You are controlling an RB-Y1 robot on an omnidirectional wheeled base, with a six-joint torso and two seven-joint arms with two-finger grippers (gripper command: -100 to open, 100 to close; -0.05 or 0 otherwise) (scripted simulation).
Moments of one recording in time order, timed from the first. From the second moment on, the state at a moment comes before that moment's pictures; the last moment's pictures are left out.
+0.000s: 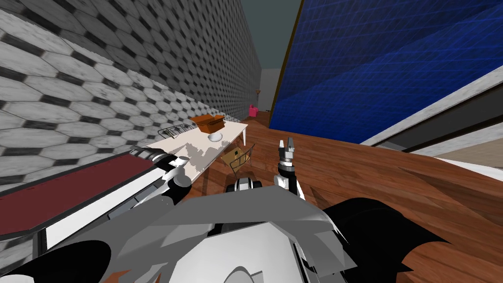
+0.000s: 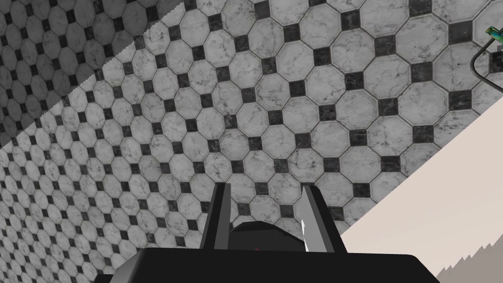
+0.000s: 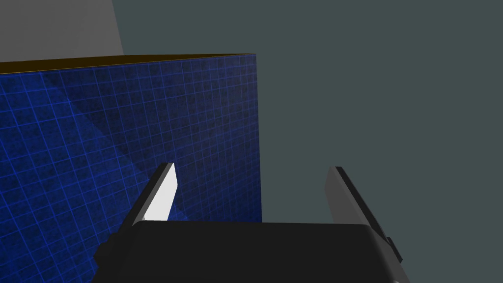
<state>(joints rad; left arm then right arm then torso) -0.55 0.35 0.97 -0.73 0.33 -0.77 -0.05 0.53 -0.02 -0.02 -2.24 -0.05 -0.58 0.09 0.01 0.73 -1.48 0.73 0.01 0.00</state>
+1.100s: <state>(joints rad) -0.37 0.22 0.92 -0.79 0.28 -1.09 0.08 0.53 -0.02 -0.02 -2.24 -0.05 -0.58 0.09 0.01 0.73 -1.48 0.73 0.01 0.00</state>
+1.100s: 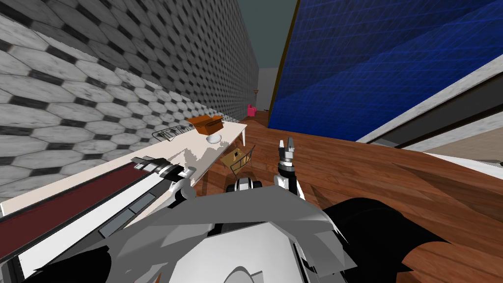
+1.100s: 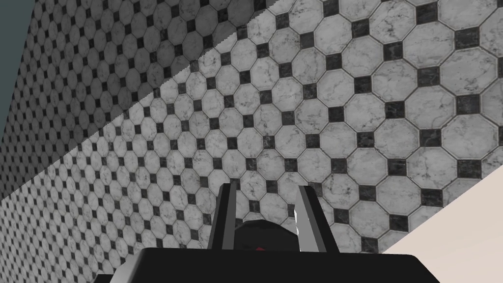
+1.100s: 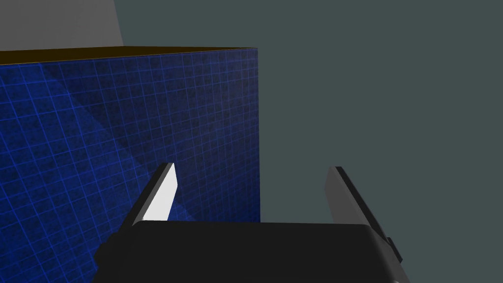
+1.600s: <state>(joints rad) -0.30 0.17 0.90 -0.80 0.25 -1.23 0.14 0.53 -0.02 -0.02 -2.24 -0.05 -0.58 0.09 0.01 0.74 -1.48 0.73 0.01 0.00</state>
